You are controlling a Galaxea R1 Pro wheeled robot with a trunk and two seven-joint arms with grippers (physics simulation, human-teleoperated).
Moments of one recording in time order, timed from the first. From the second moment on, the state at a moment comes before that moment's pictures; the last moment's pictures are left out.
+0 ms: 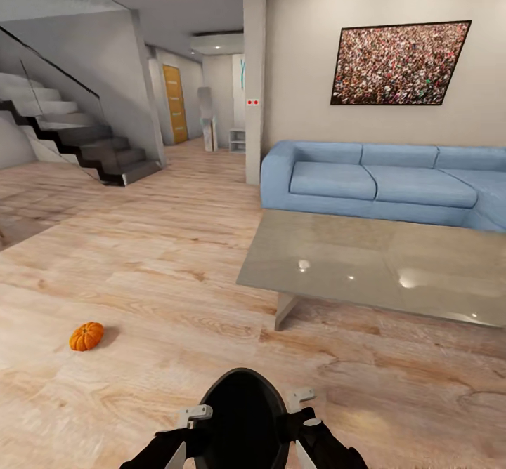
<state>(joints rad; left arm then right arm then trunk) -0.48 -0.12 0.04 -0.31 0.03 0.24 0.09 -0.47 0.17 0.24 -0.41 -0.02 0.21 -0.10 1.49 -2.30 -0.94</state>
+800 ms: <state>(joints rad) -0.48 -0.12 0.04 -0.31 0.03 0.24 0.09 -0.47 0.17 0.24 -0.41 -0.02 0.21 -0.10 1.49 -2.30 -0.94</state>
